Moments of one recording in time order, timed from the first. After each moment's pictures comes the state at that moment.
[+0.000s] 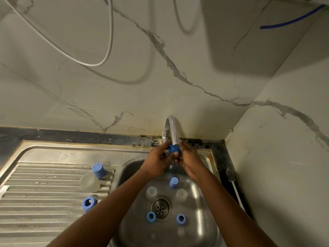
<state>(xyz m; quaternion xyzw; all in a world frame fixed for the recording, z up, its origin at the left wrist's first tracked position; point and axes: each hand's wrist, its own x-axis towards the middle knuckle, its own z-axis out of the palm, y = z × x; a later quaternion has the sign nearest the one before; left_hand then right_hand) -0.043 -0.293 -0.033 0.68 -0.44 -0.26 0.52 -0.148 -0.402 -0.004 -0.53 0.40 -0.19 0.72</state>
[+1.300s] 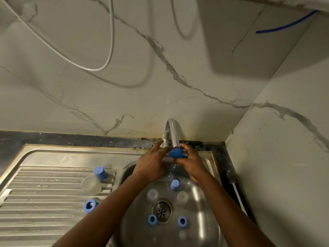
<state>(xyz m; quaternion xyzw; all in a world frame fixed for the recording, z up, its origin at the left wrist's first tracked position) -0.039 -0.273 -0.006 0.83 -0.51 -0.13 0.19 -0.165 -0.409 -0.017 -0.70 0.36 -0.17 0.60</state>
